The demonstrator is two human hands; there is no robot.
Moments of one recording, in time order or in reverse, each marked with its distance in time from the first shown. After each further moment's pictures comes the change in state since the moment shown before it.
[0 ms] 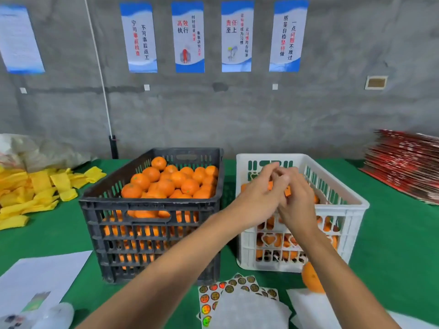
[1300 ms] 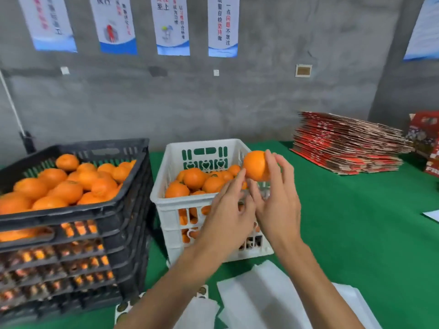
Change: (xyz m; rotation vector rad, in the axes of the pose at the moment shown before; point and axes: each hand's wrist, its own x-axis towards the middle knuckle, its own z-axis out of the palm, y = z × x) left_hand 0.010 -0.011 0.132 0.136 0.090 0.143; right_hand -0.041 0.059 -0.103 -0.364 0.094 0.273
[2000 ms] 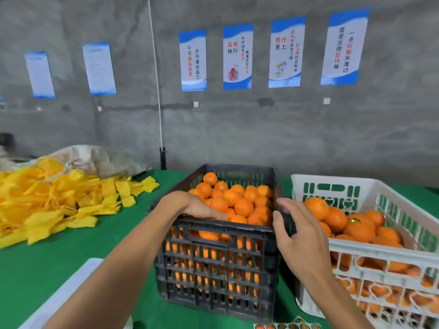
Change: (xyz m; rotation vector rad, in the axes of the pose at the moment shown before) left_hand -0.017 -0.101 -0.376 0.821 -0.451 -1.011; right_hand -0.033 -0.201 0.137 0.351 -0.235 -0.154
